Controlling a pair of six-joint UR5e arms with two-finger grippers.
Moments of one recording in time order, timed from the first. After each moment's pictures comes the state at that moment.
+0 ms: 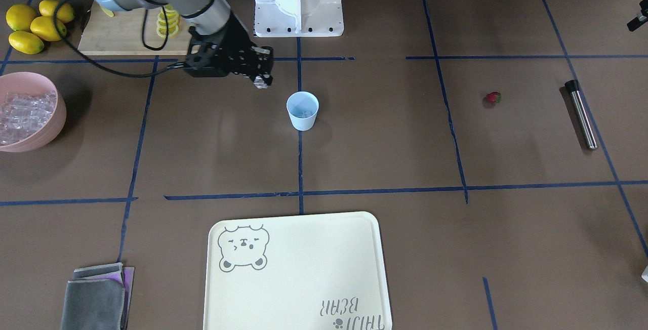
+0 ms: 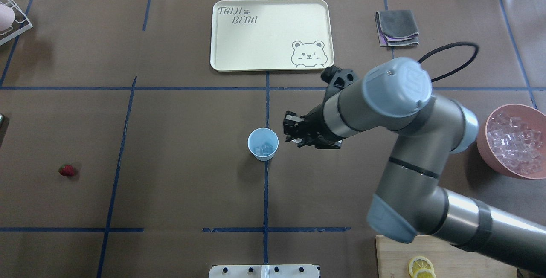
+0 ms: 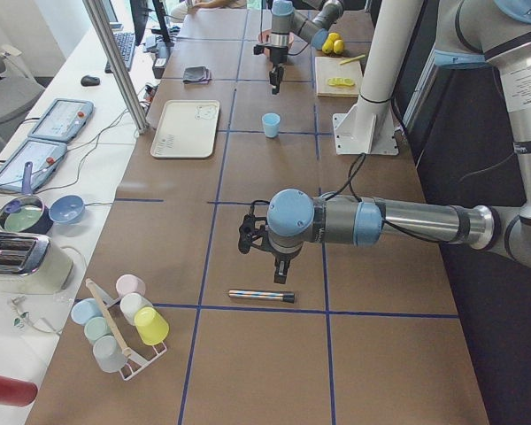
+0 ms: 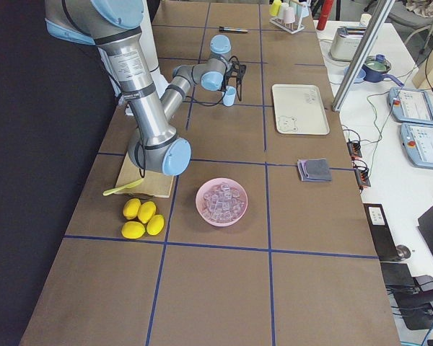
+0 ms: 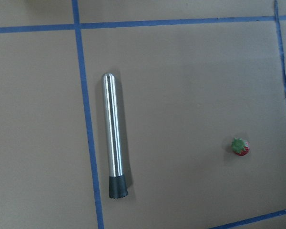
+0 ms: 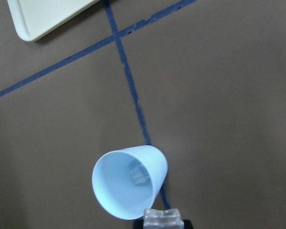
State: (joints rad) left arm -1.58 -1.23 -1.99 -1.52 -2.59 0.11; right arm 0.50 -1.03 1.87 -1.29 1.95 1.67
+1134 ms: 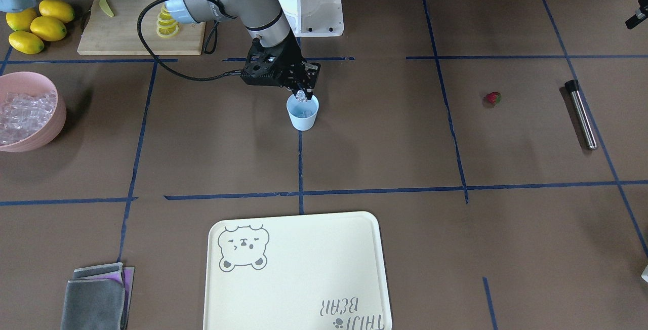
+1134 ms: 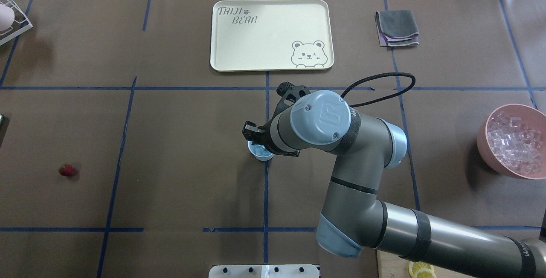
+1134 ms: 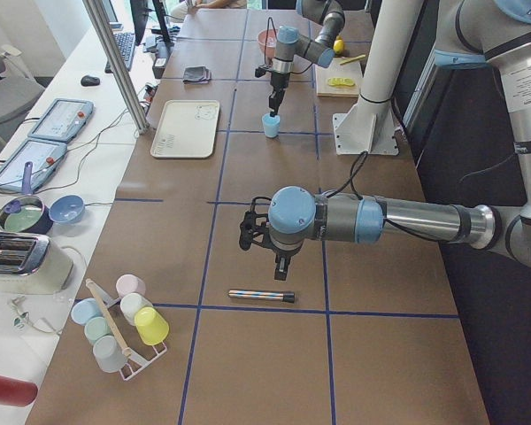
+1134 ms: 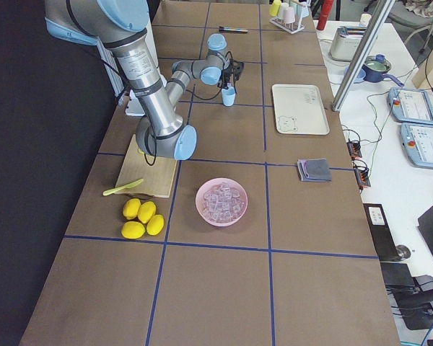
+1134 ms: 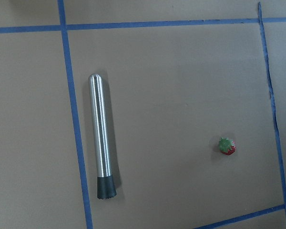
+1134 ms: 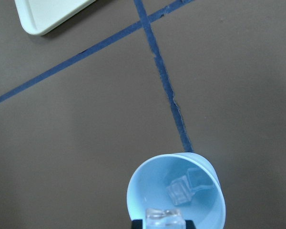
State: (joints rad) left arm -1.58 -1.23 -2.00 -1.52 -2.59 0.11; right arm 0.42 -0.91 1.72 -1.29 1.78 1.70
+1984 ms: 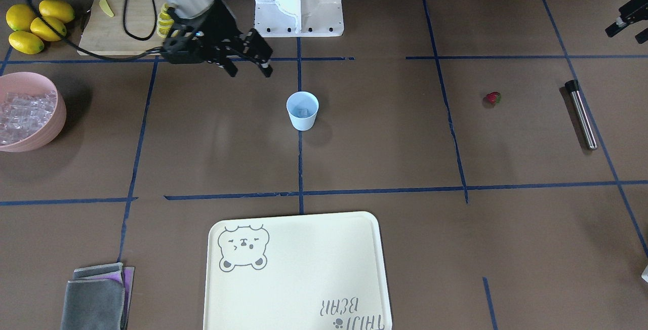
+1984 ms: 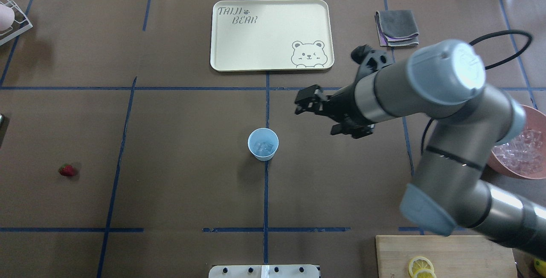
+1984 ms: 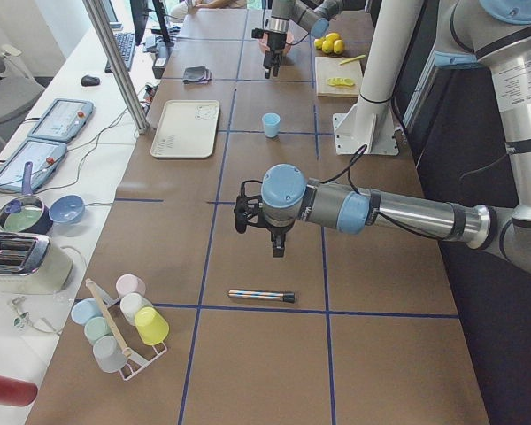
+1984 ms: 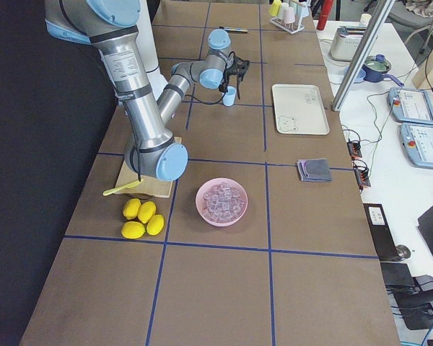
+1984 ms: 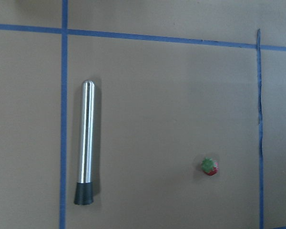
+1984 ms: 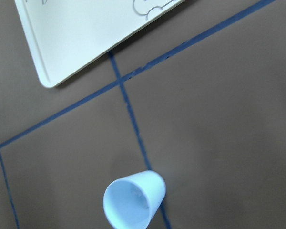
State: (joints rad) left arm -1.42 -1.26 -2.04 -1.74 -2.60 -0.38; right arm 0.69 -1.20 2.05 -1.29 2.05 1.67
